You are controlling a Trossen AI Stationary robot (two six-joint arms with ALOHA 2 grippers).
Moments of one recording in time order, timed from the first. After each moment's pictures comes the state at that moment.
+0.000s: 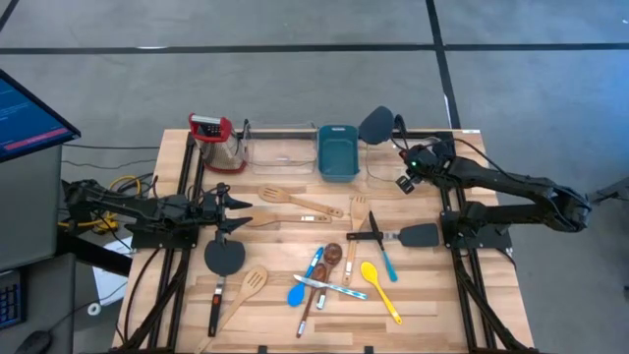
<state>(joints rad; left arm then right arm) -0.21 0.26 0.01 0.23 -0.35 -0.10 -0.56 1.03 0.55 -0.59 0.50 0.11</state>
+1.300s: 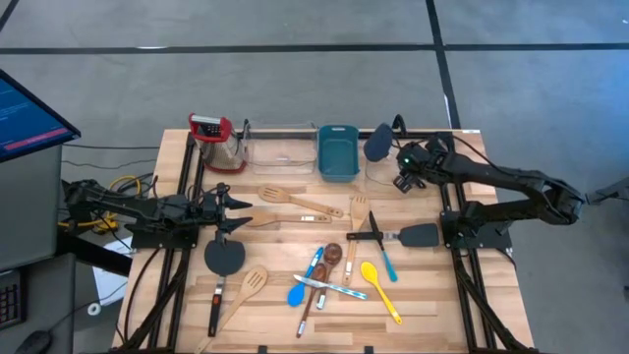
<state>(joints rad) -0.21 0.26 0.01 0.23 -0.35 -0.09 -0.56 1.12 0.62 -0.59 0.49 0.02</state>
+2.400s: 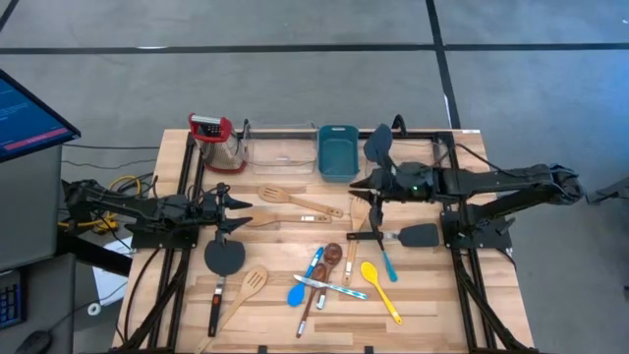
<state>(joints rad) -0.21 0.26 0.01 0.23 -0.35 -0.09 0.02 1.12 0.83 -0.10 0.21 0.04</state>
